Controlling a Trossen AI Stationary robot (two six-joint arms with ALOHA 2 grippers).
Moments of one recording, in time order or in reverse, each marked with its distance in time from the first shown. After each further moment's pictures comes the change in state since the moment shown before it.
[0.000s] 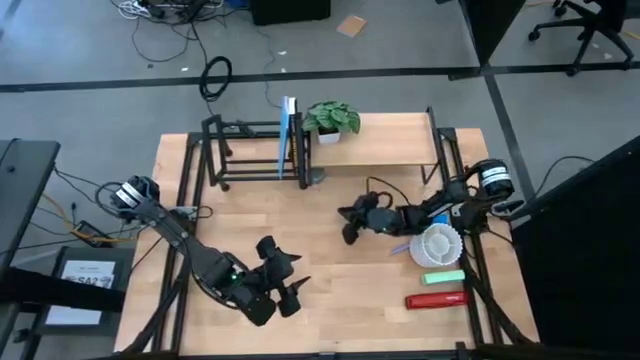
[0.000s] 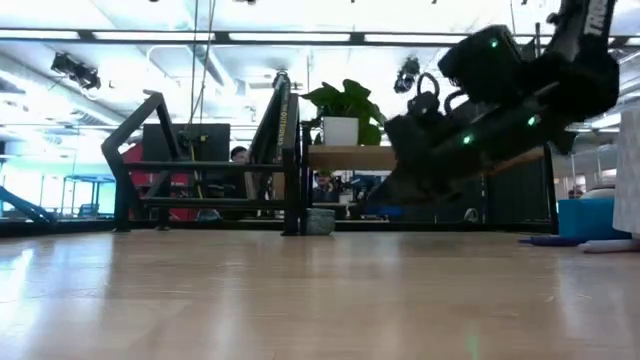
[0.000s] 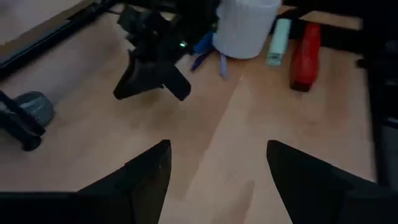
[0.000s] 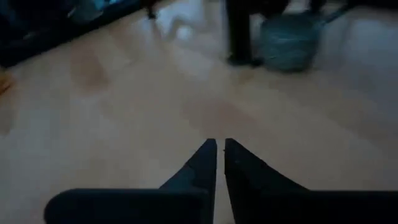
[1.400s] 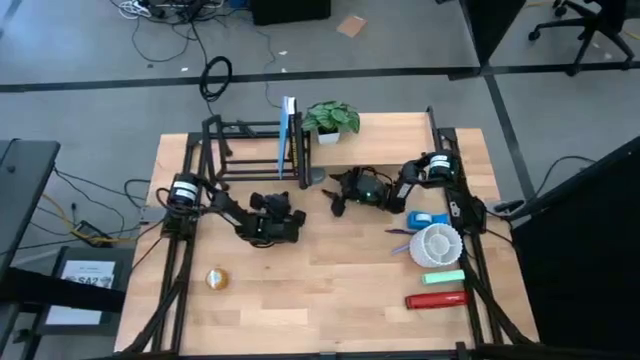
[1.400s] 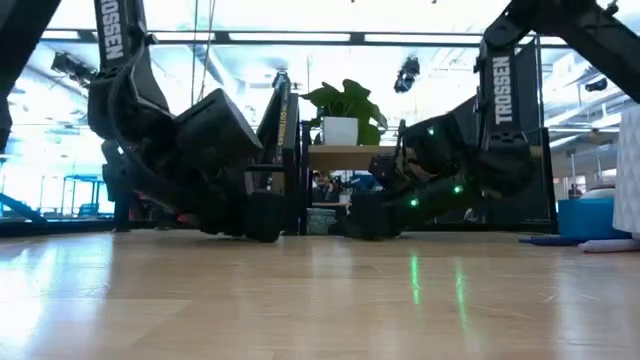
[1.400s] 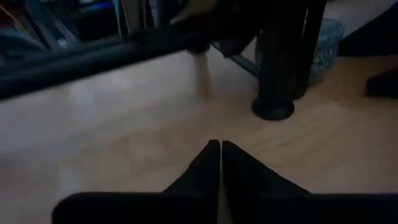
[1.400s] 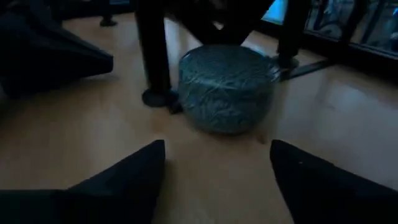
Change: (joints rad) left arm 0.593 0.384 -0.652 0.928 -0.330 -0.042; right arm -0.380 0.378 0.126 0.380 -0.356 -0.425
